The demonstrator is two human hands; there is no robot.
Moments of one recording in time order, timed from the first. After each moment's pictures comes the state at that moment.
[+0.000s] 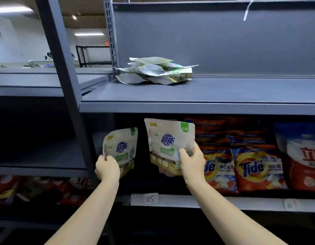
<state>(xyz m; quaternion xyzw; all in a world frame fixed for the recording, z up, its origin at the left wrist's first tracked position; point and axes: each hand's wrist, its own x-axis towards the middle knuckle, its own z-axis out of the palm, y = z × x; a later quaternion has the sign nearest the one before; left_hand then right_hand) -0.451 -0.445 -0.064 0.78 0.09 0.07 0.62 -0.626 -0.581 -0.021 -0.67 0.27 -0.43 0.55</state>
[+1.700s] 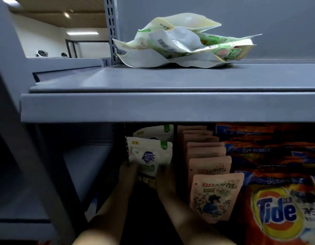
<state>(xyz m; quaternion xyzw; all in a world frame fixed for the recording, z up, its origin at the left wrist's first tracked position) -0.257 -0.561 -0.156 0.70 -0.08 -0.21 0.68 -0.344 -0.625 -0.169 -0.69 0.39 -0.32 0.53</state>
